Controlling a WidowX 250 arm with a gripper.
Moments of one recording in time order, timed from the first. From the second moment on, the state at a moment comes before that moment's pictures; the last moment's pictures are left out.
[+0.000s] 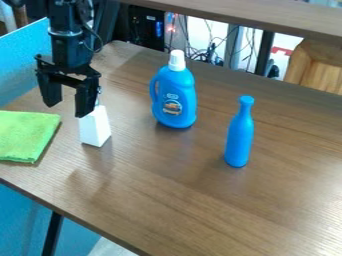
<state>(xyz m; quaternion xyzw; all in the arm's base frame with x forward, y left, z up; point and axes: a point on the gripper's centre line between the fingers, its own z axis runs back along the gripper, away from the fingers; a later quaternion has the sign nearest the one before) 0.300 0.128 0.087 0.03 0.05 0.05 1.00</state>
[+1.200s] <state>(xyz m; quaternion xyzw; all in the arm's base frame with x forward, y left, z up) 0.325 0.107 0.074 0.02 0.06 0.07 1.00</state>
